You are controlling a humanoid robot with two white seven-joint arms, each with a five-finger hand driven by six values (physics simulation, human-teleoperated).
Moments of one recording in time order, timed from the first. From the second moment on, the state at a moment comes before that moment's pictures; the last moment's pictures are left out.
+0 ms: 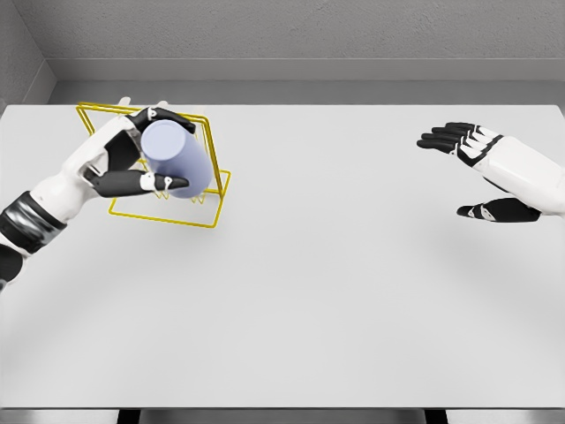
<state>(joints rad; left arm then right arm) -0.39 0.88 -0.66 -1.72 0.79 -0.31 -0.16 -0.10 -0.72 -0.05 -1.76 0.21 -0.61 0.48</state>
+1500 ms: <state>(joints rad) -0.24 1.06 -0.63 -1.73 0.79 -0.60 -0.15 -0.10 -0.72 -0.05 -1.75 0.21 -0.61 0.48</state>
